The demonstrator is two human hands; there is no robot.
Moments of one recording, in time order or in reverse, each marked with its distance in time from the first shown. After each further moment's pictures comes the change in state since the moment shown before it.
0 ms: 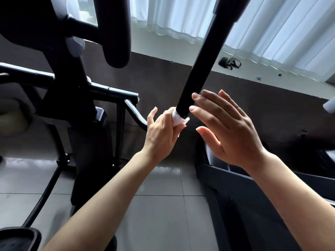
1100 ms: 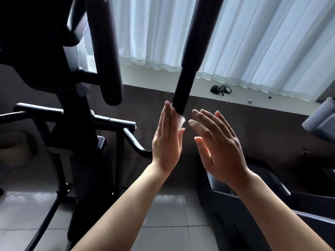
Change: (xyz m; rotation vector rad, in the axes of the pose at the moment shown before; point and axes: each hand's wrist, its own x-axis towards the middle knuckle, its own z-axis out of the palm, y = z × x) left_hand 0.051 0.050 0.004 0.011 0.256 0.060; right_hand -0.006 0.003 -0.018 0.038 0.211 0.171
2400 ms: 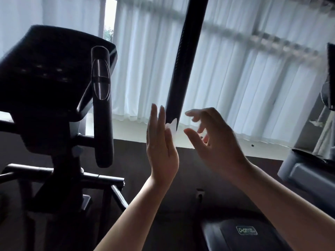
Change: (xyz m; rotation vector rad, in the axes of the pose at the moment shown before) left_hand 0.143 0.072 -0.028 -0.390 0.373 0.014; right_hand 0.122 0.009 -0.096 0.075 0.118 0.129
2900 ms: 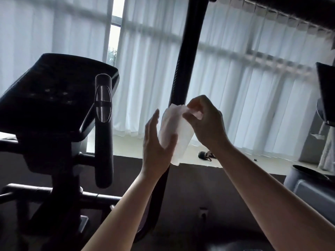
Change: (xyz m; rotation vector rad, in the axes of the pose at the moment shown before) left_hand 0.048 -0.014 -0.006 -0.112 -0.260 -0.214; right_hand 0.078 0.019 0.012 0.257 0.161 0.295
